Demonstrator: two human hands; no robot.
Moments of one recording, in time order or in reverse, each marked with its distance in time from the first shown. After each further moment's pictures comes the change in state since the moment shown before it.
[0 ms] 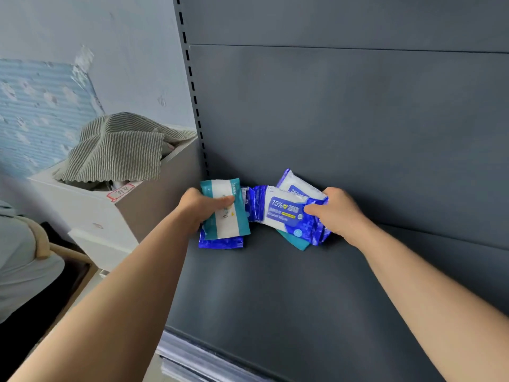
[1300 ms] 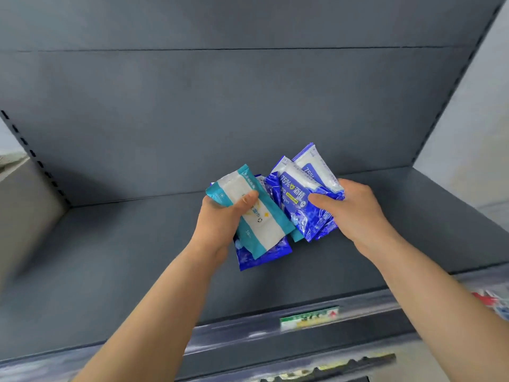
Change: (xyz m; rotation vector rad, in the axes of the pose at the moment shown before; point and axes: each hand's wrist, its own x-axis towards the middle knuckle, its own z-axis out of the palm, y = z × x) left_hand -0.201 0.019 0.172 -0.430 -0.655 0.314; right_hand -0.212 0.078 -0.143 0.325 0.508 0.066
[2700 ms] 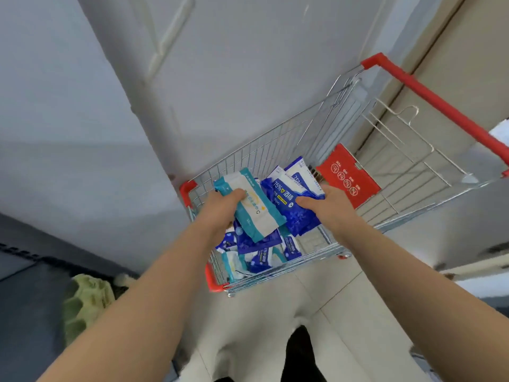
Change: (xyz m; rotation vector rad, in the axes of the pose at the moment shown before) left_hand 0.114 -0.365 0.823 0.244 -0.338 -0.582; right_hand 0.173 0.453 -0.724 0.097 0.287 0.663
